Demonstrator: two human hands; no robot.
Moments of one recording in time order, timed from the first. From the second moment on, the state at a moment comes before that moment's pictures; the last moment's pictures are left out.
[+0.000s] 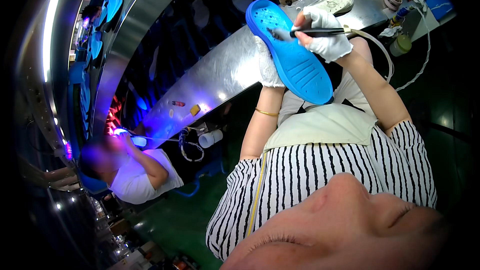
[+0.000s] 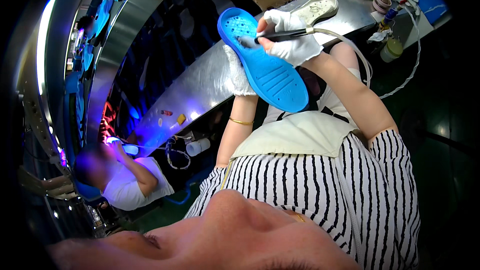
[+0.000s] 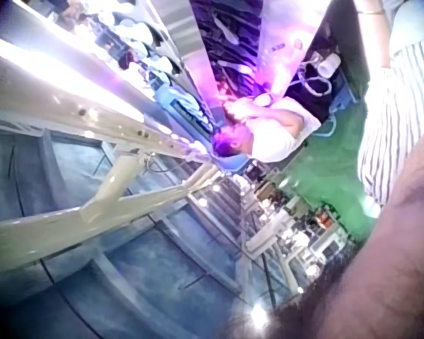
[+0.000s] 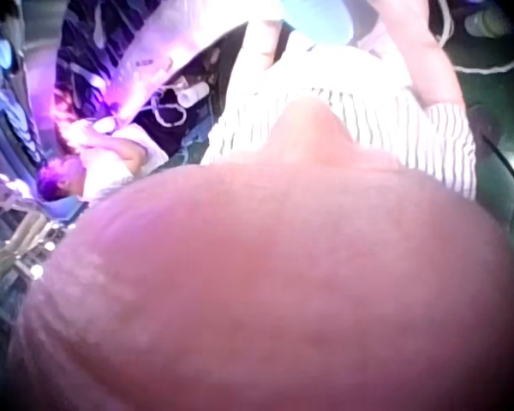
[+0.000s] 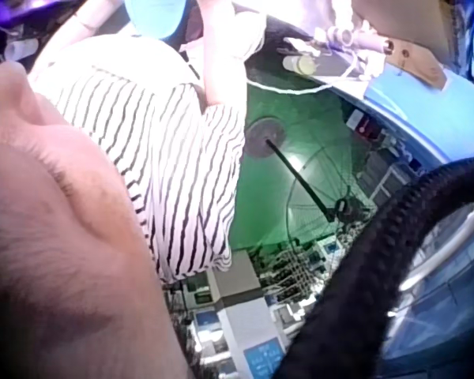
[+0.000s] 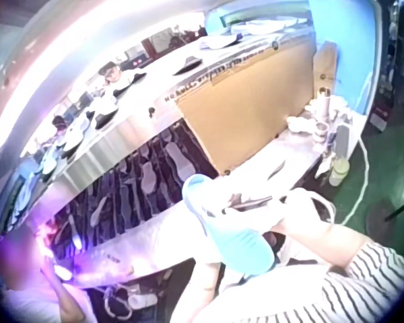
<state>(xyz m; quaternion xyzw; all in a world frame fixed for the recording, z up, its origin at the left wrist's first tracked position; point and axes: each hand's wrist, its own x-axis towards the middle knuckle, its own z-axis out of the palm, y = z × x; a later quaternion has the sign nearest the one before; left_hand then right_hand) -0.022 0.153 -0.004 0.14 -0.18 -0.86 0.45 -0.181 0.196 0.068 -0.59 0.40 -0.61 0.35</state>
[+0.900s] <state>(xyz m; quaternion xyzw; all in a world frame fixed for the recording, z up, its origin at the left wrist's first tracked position) 0.007 0.104 0.027 0.18 -0.23 -0.84 0.46 -0.160 0.226 0.080 -0.63 0.40 -0.47 0.48</state>
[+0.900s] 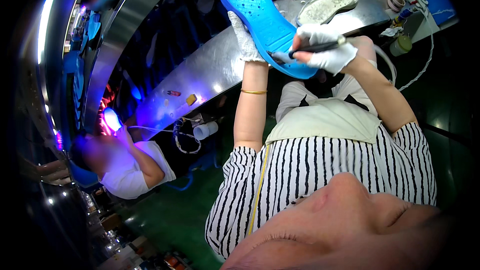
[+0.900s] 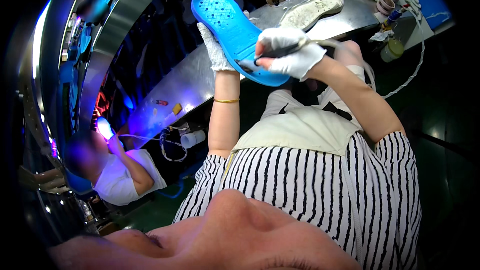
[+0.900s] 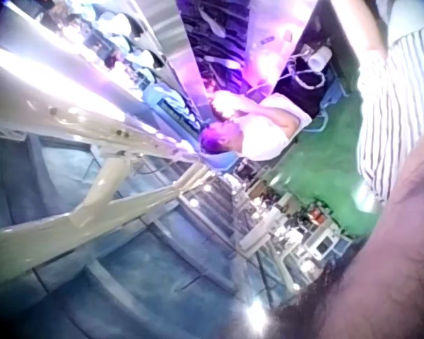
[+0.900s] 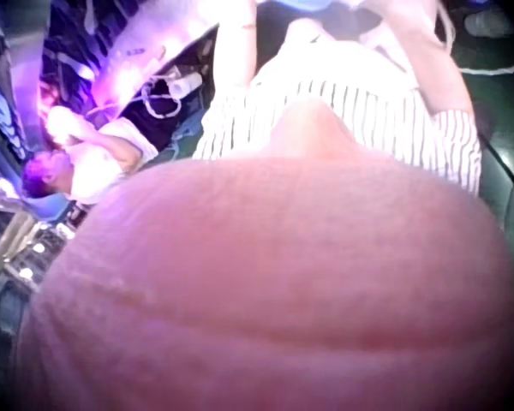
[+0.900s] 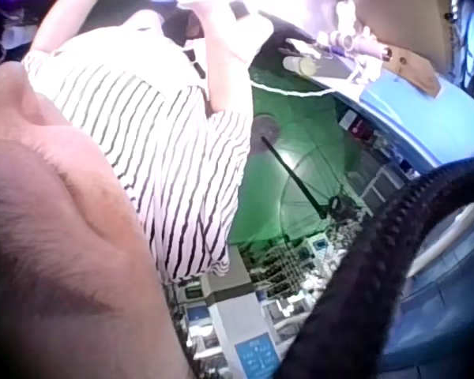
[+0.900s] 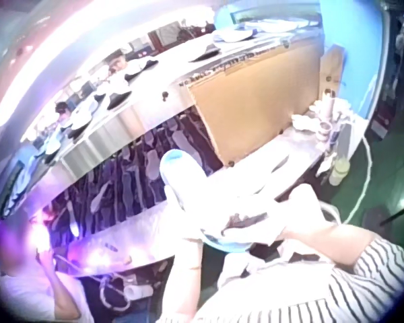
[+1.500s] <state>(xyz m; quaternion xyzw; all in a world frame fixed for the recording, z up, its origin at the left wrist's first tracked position) -0.009 0.153 0.050 0.05 -0.32 -0.80 0.50 -0.168 0.244 0.086 -0.65 0.40 -0.54 0.37</state>
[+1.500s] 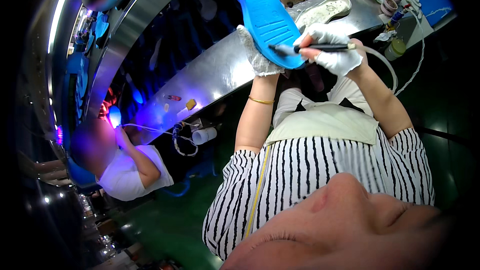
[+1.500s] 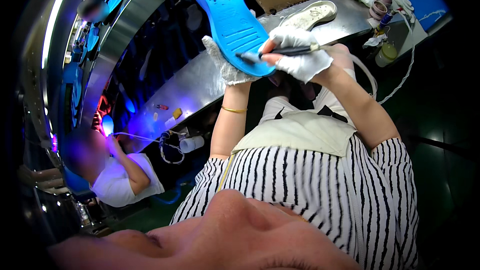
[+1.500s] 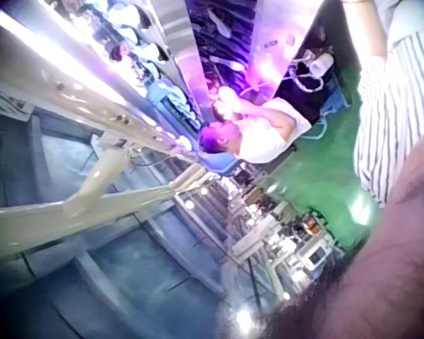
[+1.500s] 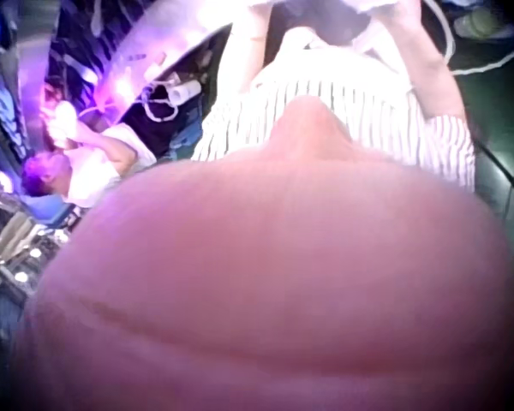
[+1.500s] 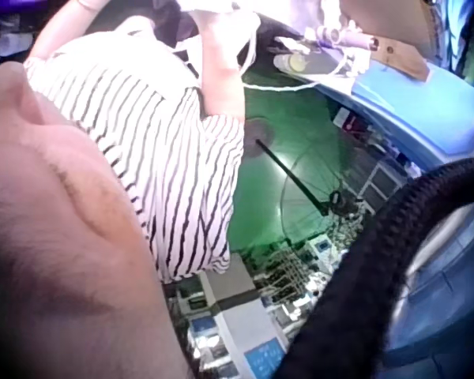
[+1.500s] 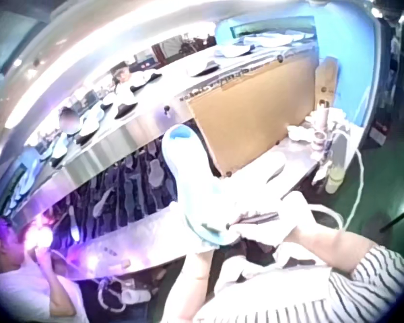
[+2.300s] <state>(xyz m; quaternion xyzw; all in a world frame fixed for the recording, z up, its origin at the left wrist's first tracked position) -0.021 0.120 0.055 -0.12 -0.23 -0.84 0.47 -0.179 0.224 0.068 -0.58 0.36 -0.57 0.46</state>
